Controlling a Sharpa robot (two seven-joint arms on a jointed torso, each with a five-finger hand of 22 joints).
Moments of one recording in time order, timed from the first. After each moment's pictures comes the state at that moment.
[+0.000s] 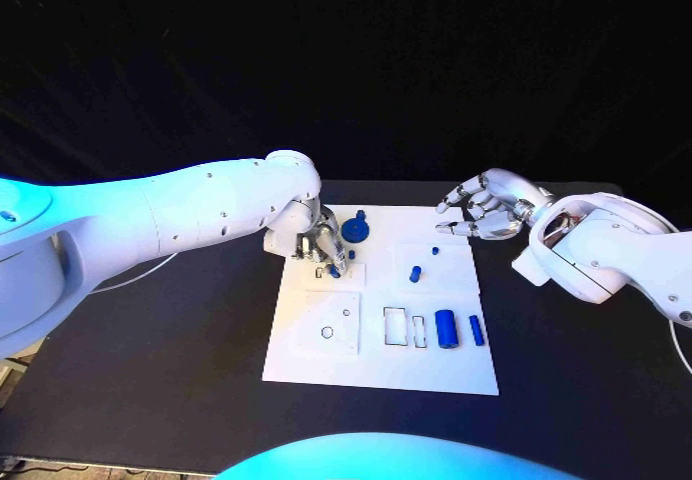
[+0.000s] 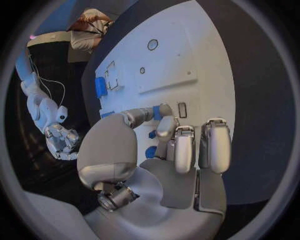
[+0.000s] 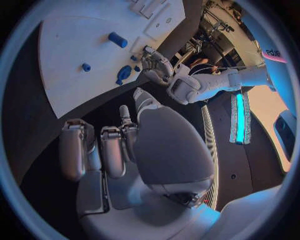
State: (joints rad) left arm 1.40 -0.49 -0.22 1.11 -0.82 0.53 -0.62; left_hand 1.02 -0.18 0.77 0.17 0.30 0.91 0.05 0.69 1.05 1.32 -0.03 1.25 1.07 1.47 -0.08 1.57 1.31 0.06 1.43 0.04 1.48 1.31; right arm 1.35 -0.85 -0.16 1.57 -1.00 -0.33 -0.07; right_hand 1.48 -0.14 0.14 0.28 0.24 0.88 0.16 0.24 0.34 1.45 0.07 1.42 1.31 1.47 0.00 1.52 1.31 0.03 1.47 0.11 1.37 1.31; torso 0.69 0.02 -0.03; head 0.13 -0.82
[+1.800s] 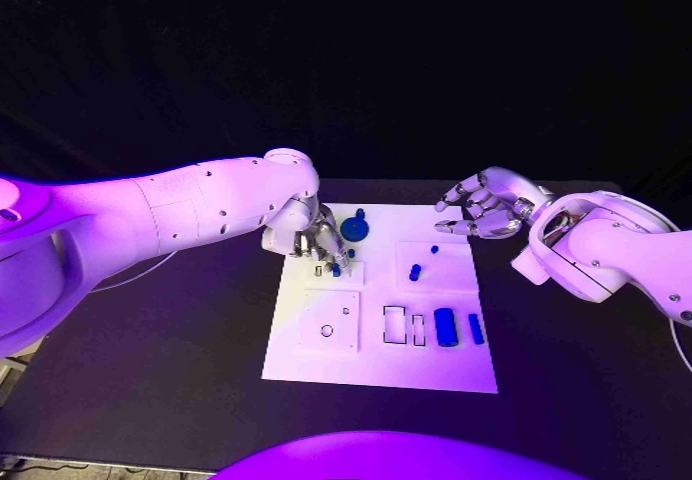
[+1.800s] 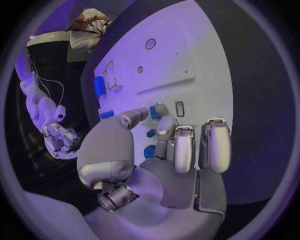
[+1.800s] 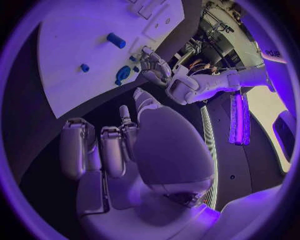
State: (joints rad) left arm 1.40 -0.49 -0.22 1.10 -0.82 0.54 -0.62; left_hand 0.89 -0.22 0.59 0.19 0.29 0.93 0.03 0.67 1.05 1.31 -0.03 1.26 1.06 1.47 -0.08 1.57 1.31 0.06 1.43 0.04 1.48 1.31; right arm 1.35 -0.86 -0.16 1.58 -1.00 -0.33 -0.07; right_hand 1.47 -0.14 0.14 0.29 0.24 0.88 0.16 0.24 0.34 1.44 0.07 1.41 1.31 1.47 0.00 1.52 1.31 0.05 1.47 0.11 1.35 1.31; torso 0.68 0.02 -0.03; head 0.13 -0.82
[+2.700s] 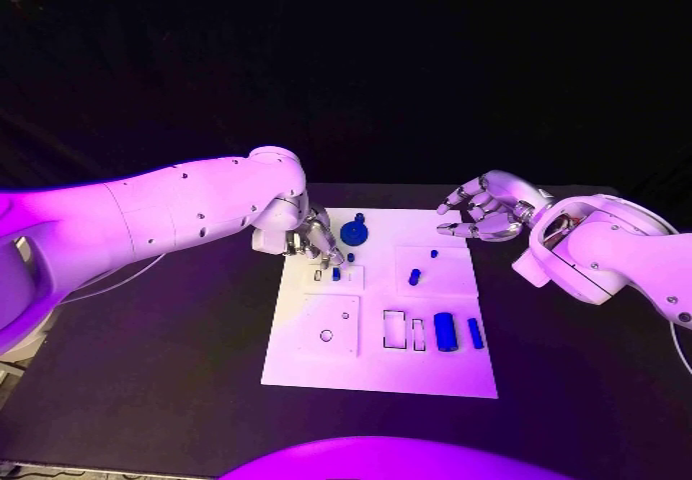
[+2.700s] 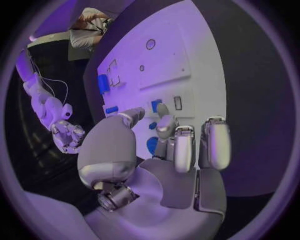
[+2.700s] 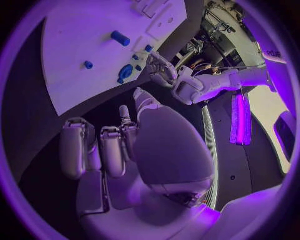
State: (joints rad) left arm 1.39 -0.57 -0.15 1.19 -0.87 0.51 -0.62; left_hand 0.95 -0.21 0.45 0.28 0.29 0.92 0.04 0.65 1.05 1.28 -0.02 1.24 1.03 1.47 -0.08 1.57 1.31 0.06 1.41 0.04 1.45 1.31; right arm 1.35 -0.85 -0.16 1.56 -1.00 -0.33 -0.07; right_hand 1.47 -0.14 0.14 0.29 0.24 0.88 0.16 0.24 0.34 1.44 0.07 1.41 1.31 1.47 0.00 1.52 1.31 0.05 1.47 0.11 1.35 1.31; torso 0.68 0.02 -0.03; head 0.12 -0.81
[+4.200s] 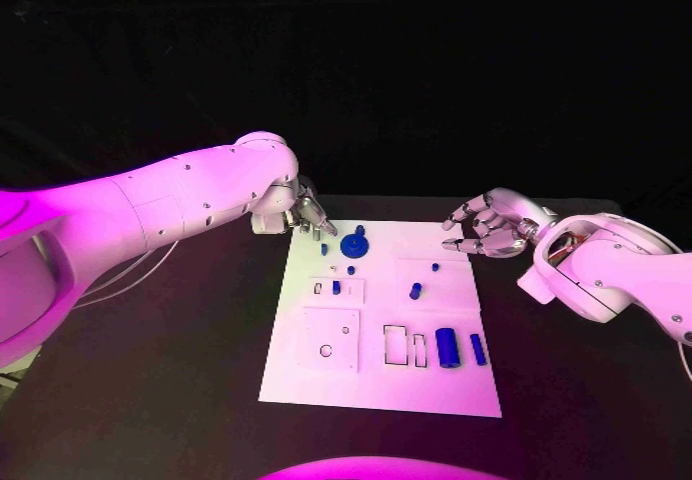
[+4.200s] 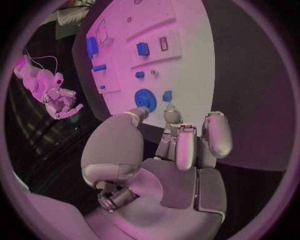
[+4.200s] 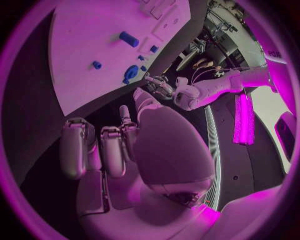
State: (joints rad) left arm 1.42 -0.53 -0.09 1.01 -0.95 0.37 -0.61; left_hand 1.06 -0.14 0.35 0.29 0.29 0.83 0.13 0.38 0.84 1.13 0.05 1.11 0.83 1.47 -0.02 1.51 1.31 0.08 1.33 0.09 1.38 1.22; right arm 1.35 -0.86 -0.16 1.55 -1.00 -0.34 -0.07; right_hand 1.47 -0.14 0.15 0.29 0.24 0.88 0.16 0.24 0.34 1.44 0.07 1.41 1.31 1.47 0.00 1.52 1.31 0.05 1.47 0.11 1.35 1.31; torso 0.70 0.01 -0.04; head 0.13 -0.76
